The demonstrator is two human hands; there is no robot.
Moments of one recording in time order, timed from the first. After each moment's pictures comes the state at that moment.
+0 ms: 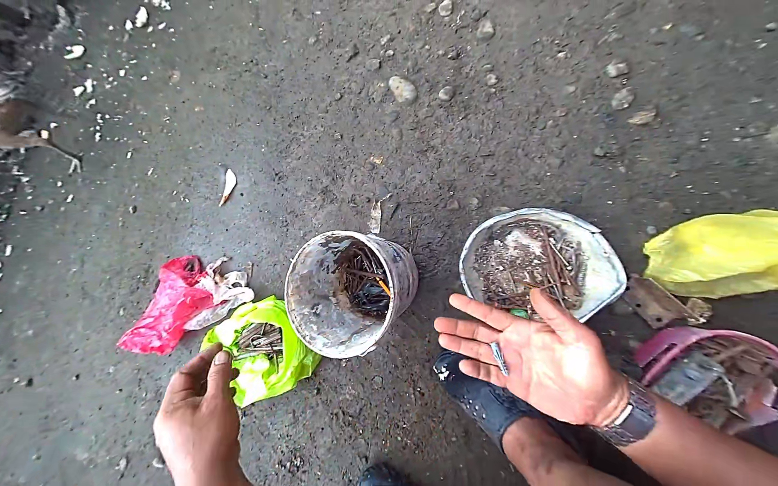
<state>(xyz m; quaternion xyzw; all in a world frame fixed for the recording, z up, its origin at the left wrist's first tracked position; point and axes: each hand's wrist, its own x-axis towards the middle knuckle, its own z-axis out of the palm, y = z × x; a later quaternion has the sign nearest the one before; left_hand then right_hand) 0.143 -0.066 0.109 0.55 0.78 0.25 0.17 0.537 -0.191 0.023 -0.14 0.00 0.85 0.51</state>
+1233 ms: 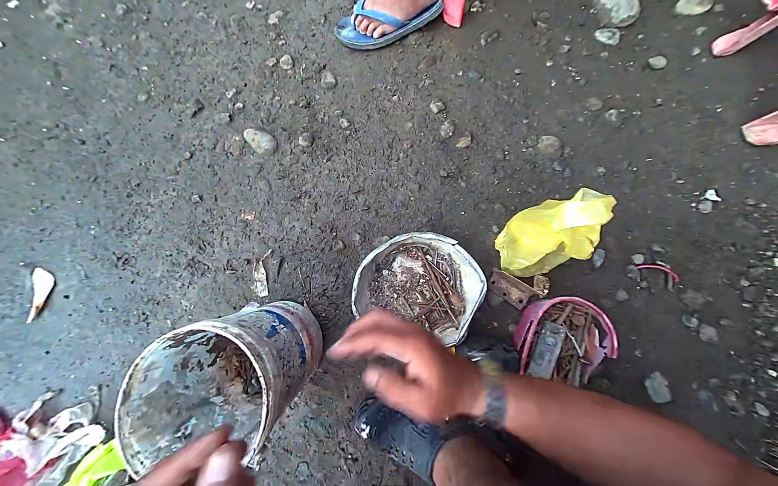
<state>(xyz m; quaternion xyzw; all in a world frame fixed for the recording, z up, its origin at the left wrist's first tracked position) 0.322 -0.092 0.133 0.67 0.44 0.37 0.47 0.550 -0.164 0.023 -0.48 -0.52 0.42 0.56</state>
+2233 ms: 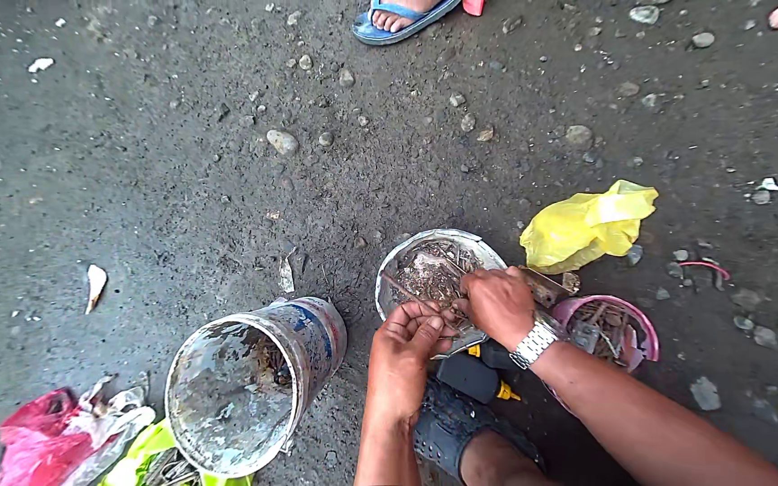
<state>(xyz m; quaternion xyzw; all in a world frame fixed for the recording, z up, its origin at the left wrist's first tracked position) 0.452 -0.104 0.038 0.37 0.46 0.15 0.79 0.617 -0.178 -0.033 -0.85 -0.46 0.27 -0.05</state>
